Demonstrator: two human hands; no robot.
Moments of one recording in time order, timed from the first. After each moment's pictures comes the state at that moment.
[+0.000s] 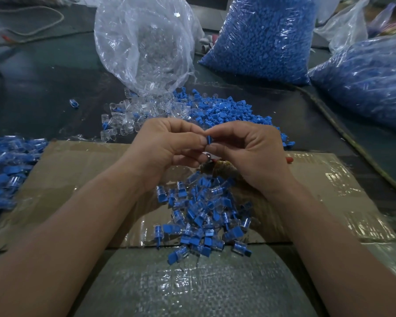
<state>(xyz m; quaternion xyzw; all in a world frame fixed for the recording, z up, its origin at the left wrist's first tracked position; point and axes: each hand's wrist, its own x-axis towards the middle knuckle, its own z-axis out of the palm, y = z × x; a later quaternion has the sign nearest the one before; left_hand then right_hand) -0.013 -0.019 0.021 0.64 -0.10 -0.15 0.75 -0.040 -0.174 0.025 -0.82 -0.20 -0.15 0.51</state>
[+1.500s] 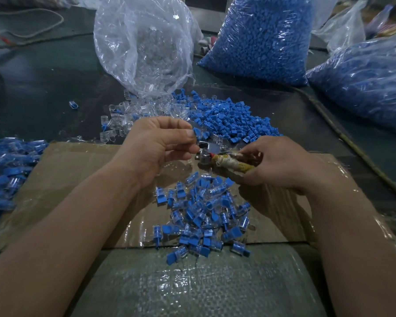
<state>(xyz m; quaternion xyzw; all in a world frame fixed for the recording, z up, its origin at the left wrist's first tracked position) -0.003 -0.012 0.016 0.61 -0.07 -0.13 0.78 -0.030 -0.223 0.037 -0.99 -0.03 0.10 0.13</state>
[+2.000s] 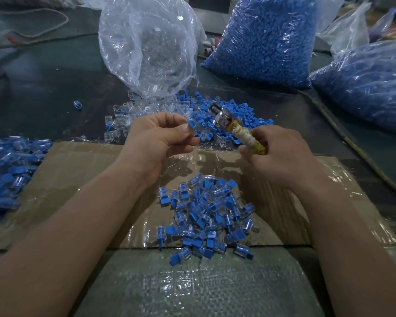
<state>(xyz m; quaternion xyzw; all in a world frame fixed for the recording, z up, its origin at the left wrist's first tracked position) -0.003 -0.015 0.016 0.58 -0.05 -0.07 0.81 -0.031 -0.215 0.030 -0.98 -0.04 -0.10 0.15</state>
